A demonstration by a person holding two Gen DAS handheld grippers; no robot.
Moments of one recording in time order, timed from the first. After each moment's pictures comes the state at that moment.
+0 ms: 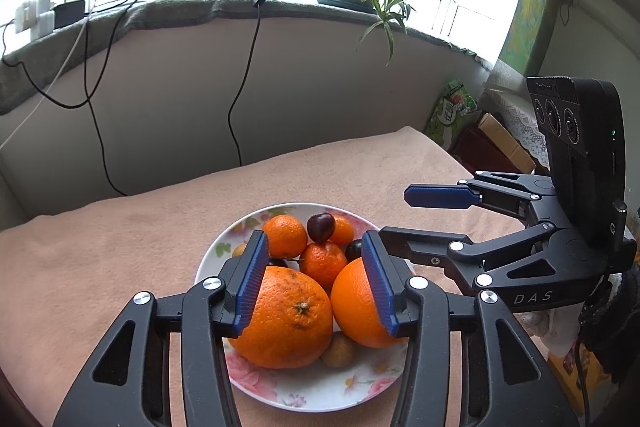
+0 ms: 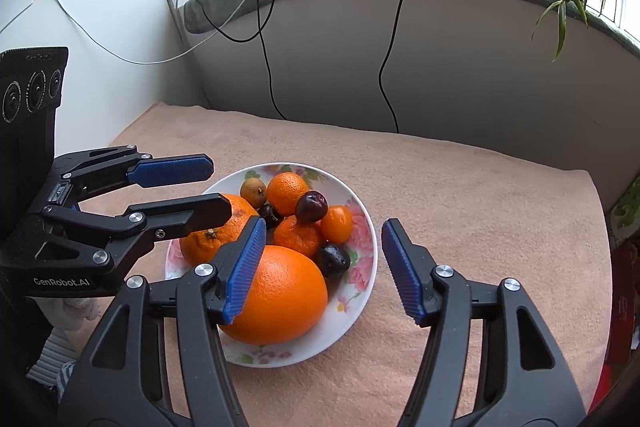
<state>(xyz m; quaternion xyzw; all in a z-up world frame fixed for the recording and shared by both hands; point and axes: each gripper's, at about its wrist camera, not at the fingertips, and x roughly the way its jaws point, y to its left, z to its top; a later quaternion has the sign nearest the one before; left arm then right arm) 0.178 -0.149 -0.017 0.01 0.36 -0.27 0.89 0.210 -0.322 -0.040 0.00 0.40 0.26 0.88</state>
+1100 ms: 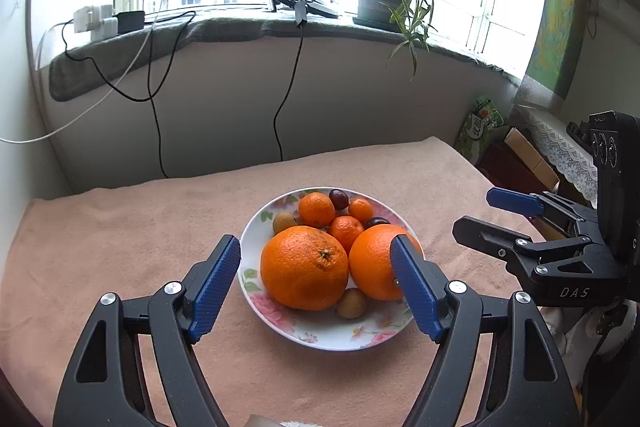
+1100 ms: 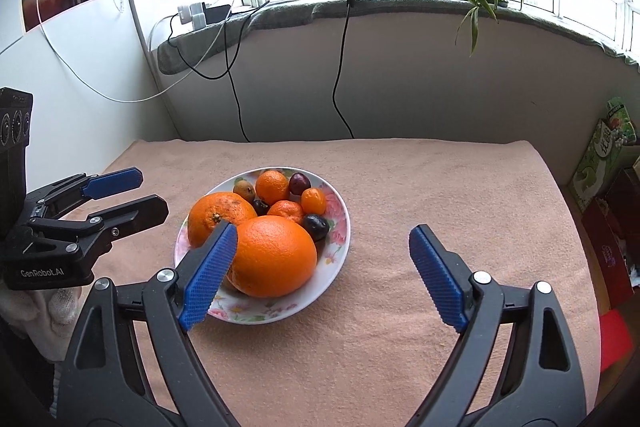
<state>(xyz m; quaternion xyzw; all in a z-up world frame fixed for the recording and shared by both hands) 0.123 -0.127 -0.002 0.00 0.34 -0.19 0.92 0.143 -0.341 -0.026 0.04 0.35 0.16 0.92</state>
